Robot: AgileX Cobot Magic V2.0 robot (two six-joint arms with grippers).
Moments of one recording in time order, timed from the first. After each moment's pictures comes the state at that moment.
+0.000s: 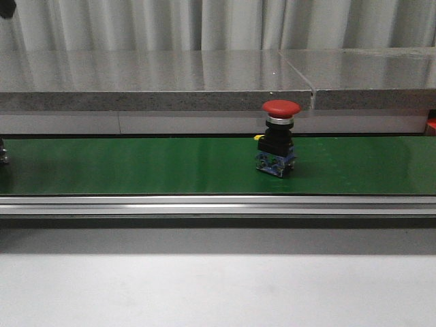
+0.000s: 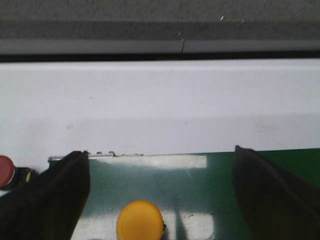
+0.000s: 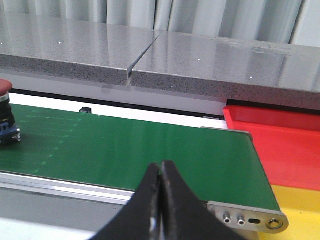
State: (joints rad) left arm -0.14 1.37 -1.21 0.01 0.62 -0.06; right arm 0.04 -0.01 0.03 -0.13 0.10 0.08
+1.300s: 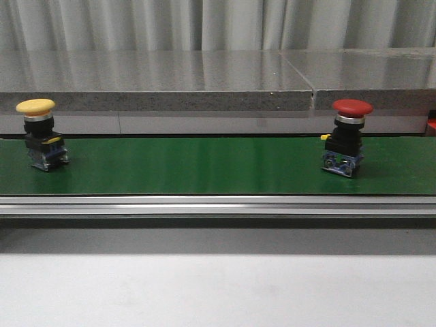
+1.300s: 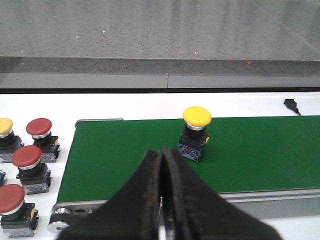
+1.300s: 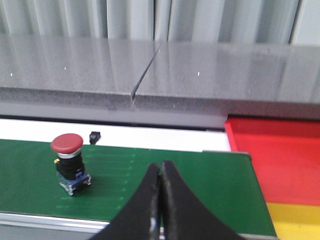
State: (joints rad) left arm -0.15 0.34 -0.46 0.00 0.48 -0.06; right arm 0.04 0.13 -0.27 -0.05 0.31 0.08
